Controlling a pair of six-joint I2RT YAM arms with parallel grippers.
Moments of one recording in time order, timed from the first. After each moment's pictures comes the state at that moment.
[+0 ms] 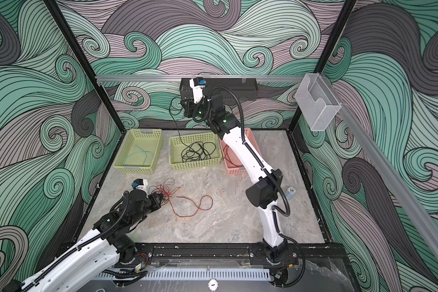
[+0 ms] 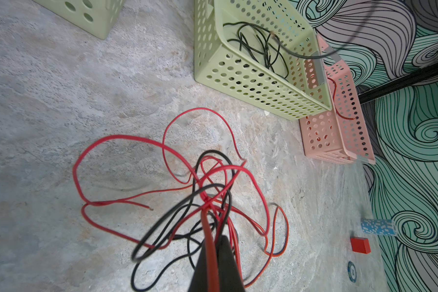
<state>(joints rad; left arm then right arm) -0.59 0.57 0.37 -0.44 -0.16 -0.89 0.59 2.15 2.44 -0.46 -0.26 0.35</state>
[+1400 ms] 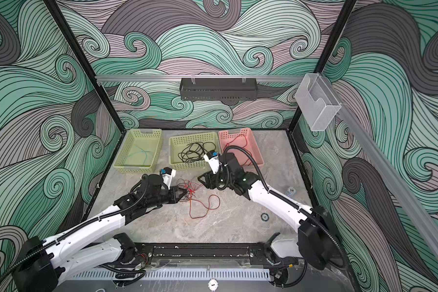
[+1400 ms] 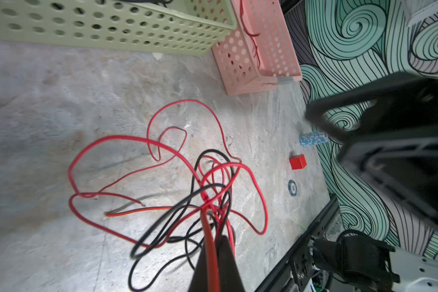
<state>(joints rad) -0.68 1.03 0.60 -0.19 0.19 -0.72 0.73 1.33 0.90 -0.21 -0.38 0.30</state>
